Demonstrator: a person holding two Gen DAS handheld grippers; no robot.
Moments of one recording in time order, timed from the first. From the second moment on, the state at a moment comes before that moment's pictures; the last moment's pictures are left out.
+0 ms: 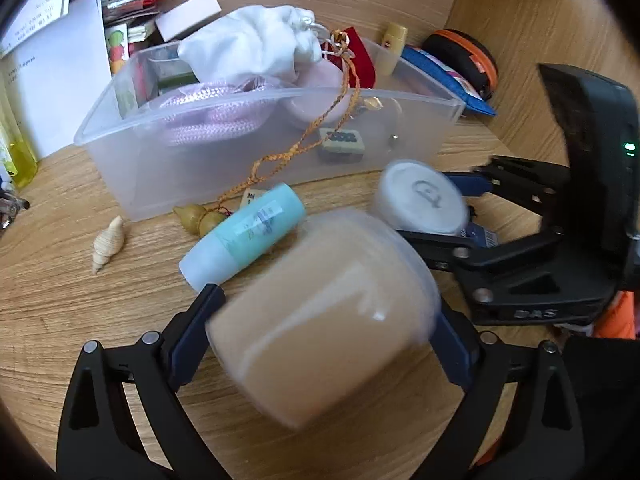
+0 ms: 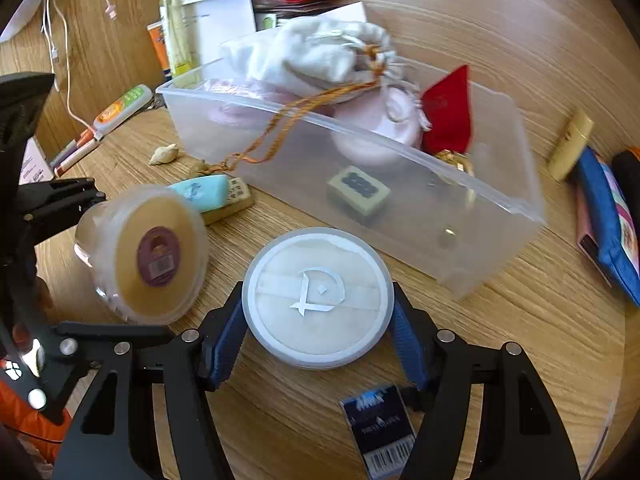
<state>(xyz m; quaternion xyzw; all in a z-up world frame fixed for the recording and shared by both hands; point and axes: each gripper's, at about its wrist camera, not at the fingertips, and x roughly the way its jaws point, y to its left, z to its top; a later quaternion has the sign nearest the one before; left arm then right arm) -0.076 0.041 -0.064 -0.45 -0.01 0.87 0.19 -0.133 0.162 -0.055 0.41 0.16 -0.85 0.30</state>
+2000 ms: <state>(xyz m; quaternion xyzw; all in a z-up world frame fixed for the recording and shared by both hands) -0.106 -0.018 0.025 -0.32 -0.05 0.94 0.13 -0.150 0.186 0.031 0.31 0.06 -0.90 0.29</state>
